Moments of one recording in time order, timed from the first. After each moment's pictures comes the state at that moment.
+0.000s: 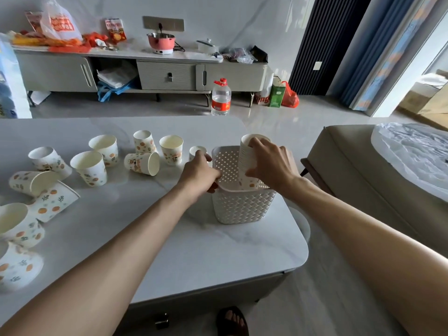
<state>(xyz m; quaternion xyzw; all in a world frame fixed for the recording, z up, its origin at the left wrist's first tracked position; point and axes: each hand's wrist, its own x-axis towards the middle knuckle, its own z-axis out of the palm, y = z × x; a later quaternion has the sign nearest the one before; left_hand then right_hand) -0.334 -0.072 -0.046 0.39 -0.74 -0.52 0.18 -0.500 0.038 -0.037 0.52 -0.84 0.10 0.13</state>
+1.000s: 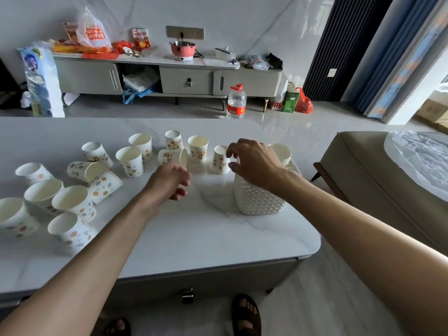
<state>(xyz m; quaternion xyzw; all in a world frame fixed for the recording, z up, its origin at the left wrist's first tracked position) -0.186 -0.091 -0.026 0.43 -0.66 -0.57 0.21 -0.375 0.022 0.022 0.60 -0.79 0.13 0.06</state>
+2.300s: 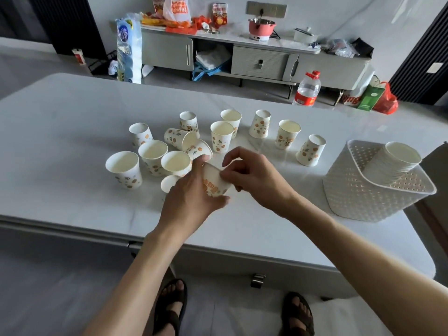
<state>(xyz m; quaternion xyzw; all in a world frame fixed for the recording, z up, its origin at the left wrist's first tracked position) -0.018 -0.094 -0.061 0.47 -0.79 -0.28 0.27 -0.180 -0.055 -0.029 0.58 -0.59 0.44 -0.35</state>
